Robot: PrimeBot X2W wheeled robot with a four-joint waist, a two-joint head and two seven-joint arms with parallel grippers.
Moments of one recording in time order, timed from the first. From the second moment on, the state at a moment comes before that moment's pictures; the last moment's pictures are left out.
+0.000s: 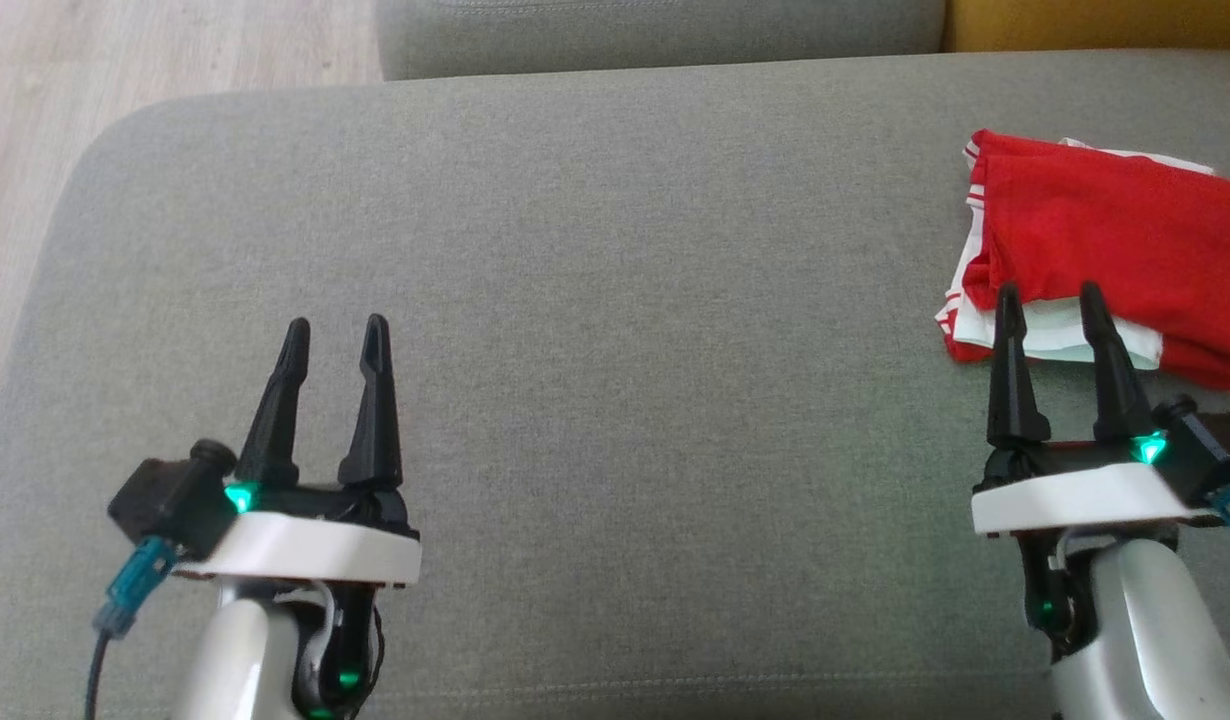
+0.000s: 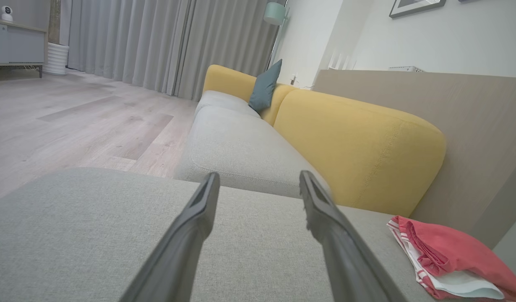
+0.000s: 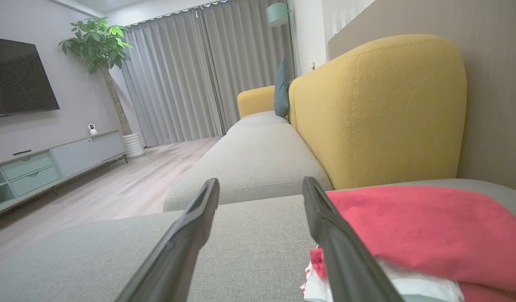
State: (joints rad) left arm -0.08 0.04 -0.16 0.03 -0.34 -0.04 -0.26; right arm -0.17 -0.05 -0.02 0.22 0.20 0.13 -0.25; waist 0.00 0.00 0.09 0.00
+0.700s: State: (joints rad) left arm -0.06 0.04 -0.14 0.05 -0.43 -0.10 -0.26; right arm -0.17 -0.05 -0.02 0.21 0.21 0.13 -0.25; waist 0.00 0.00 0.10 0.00
